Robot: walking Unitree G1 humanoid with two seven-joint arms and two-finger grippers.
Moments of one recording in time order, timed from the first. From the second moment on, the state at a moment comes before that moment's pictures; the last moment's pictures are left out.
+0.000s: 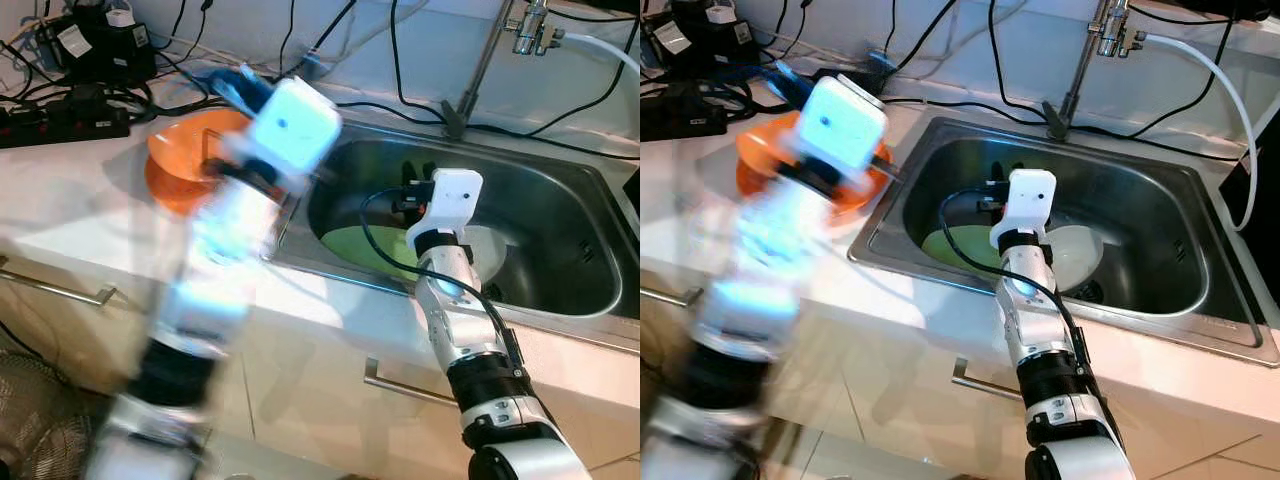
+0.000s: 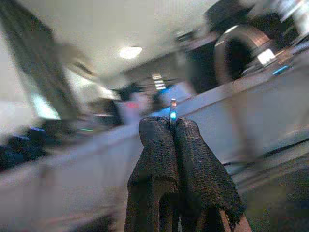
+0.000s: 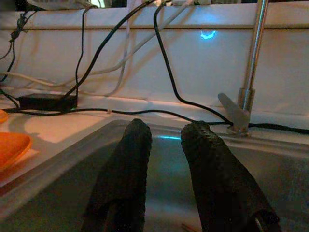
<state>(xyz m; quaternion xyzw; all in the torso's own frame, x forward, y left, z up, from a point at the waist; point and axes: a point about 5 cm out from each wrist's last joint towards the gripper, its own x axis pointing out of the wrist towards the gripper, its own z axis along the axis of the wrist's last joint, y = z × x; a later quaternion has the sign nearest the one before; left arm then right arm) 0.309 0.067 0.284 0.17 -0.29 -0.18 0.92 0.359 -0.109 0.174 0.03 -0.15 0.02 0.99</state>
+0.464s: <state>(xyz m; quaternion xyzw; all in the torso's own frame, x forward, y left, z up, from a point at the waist) 0.313 0.063 0.258 -0.01 -0.22 -0.26 0.94 0.357 -0.111 0.181 -0.06 -0.18 0.08 0.98</state>
